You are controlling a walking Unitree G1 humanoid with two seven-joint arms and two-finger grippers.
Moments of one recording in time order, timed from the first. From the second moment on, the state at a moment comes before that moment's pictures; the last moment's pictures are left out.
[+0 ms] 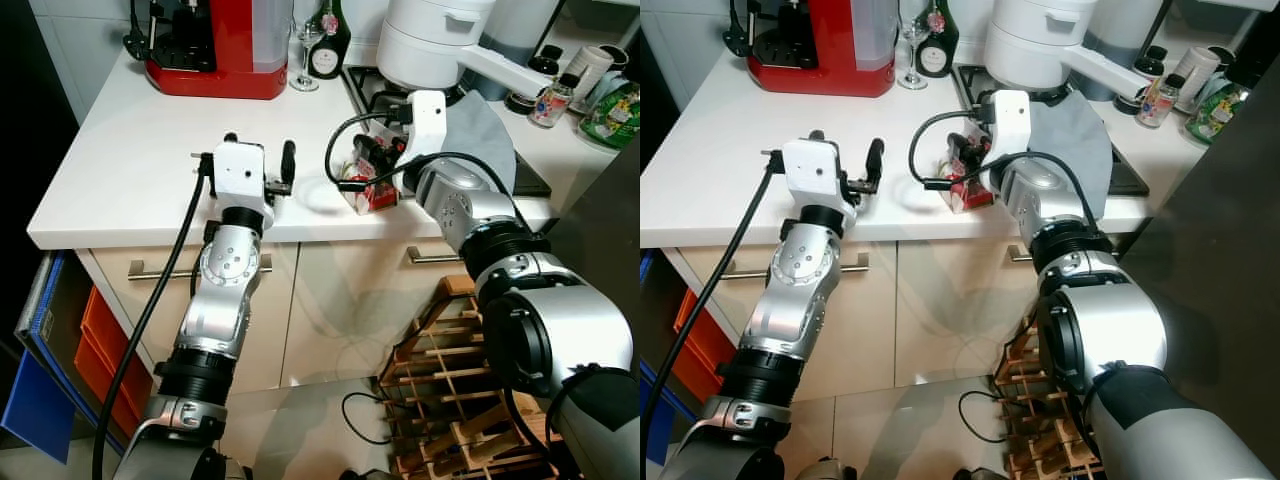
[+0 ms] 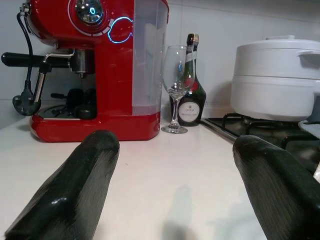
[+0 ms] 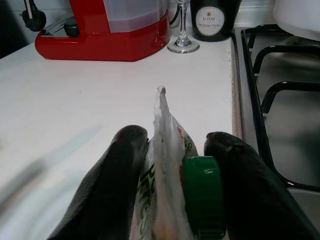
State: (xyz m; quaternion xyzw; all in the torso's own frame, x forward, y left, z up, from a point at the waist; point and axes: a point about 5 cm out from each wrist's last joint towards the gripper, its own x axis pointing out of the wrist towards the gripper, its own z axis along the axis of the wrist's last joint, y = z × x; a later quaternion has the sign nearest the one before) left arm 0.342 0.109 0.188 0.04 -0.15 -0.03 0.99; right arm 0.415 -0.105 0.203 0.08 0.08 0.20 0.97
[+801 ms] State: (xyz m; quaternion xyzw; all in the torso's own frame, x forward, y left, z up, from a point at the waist) left arm 0.343 0.113 0.189 0.05 -0.15 -0.03 0.99; right arm 0.415 -0.108 0.204 0.09 0.07 0.19 0.97
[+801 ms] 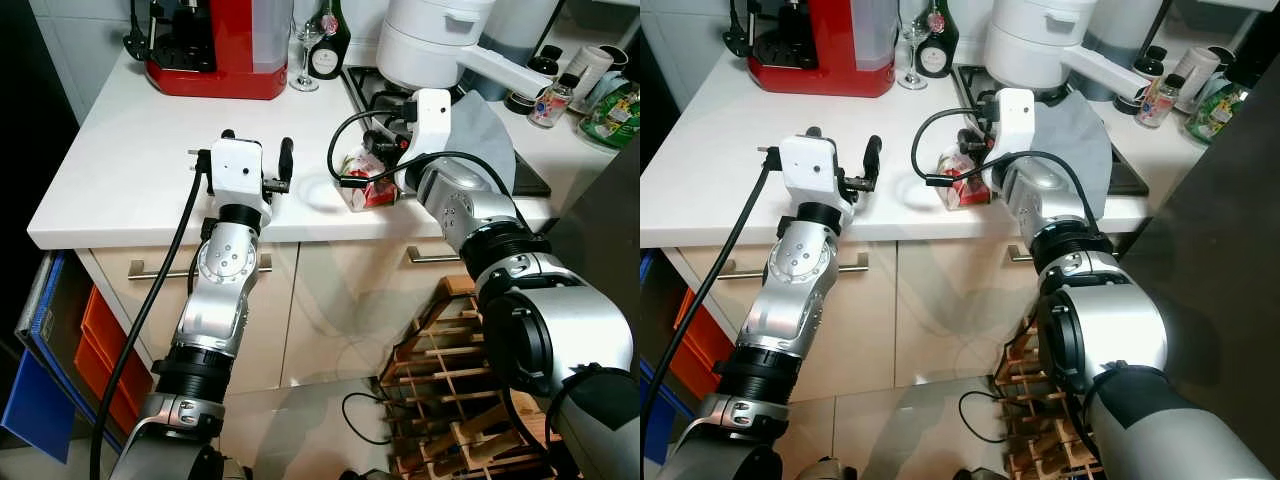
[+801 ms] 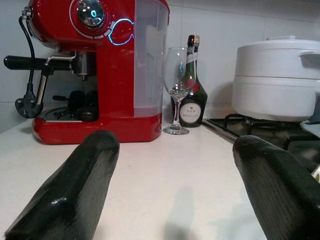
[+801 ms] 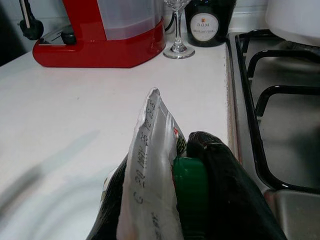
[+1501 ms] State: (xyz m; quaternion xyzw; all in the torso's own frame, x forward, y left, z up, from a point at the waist) left arm 0.339 0.108 0.198 0.06 -0.18 -0.03 0.98; right arm 0.360 -0.158 0.251 -0.15 -0.35 -0.03 0.92
